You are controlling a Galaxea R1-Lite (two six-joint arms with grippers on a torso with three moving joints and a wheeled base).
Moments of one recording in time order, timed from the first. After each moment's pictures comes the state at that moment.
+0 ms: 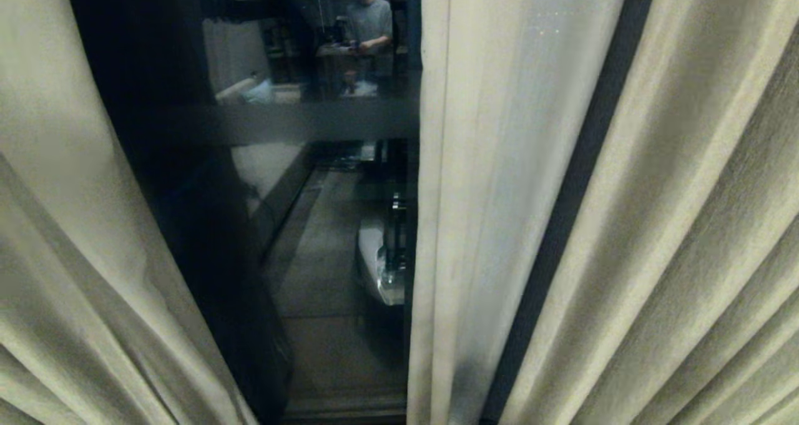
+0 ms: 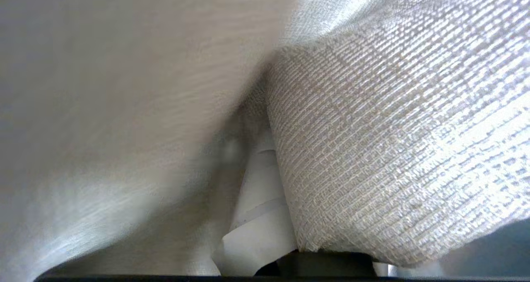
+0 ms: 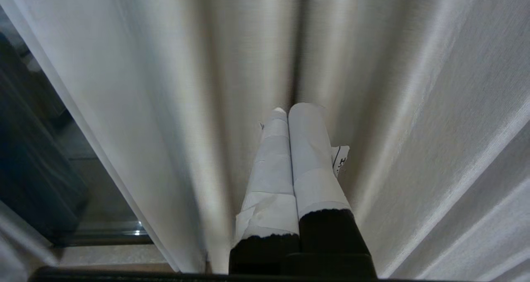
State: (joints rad) left arm 0.86 1.59 -1.51 -0.37 -0.71 -0.33; right arm 0.00 0.00 0.00 0.00 0.00 -0.01
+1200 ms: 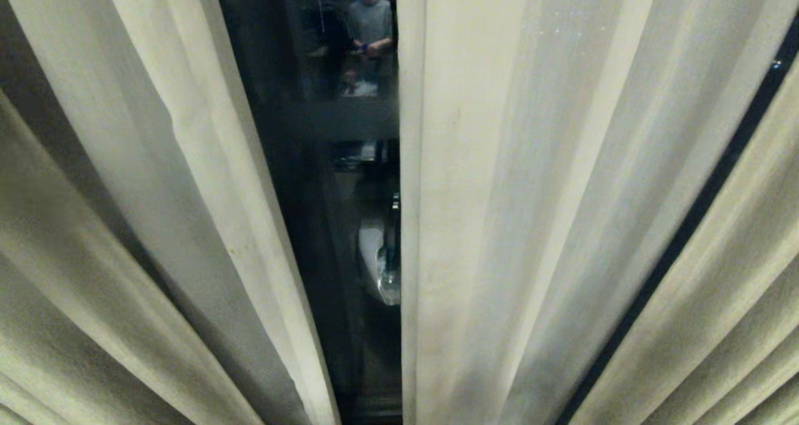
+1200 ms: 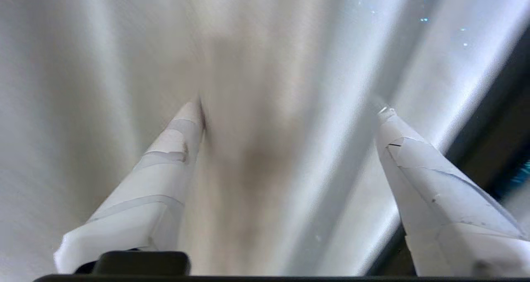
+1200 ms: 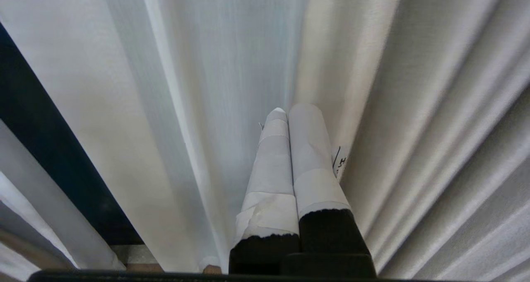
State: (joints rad) left arm 0.74 1.07 -0.99 -0.30 -0.72 -0.38; right arm 0.00 0.00 0.00 0.00 0.00 -0.01
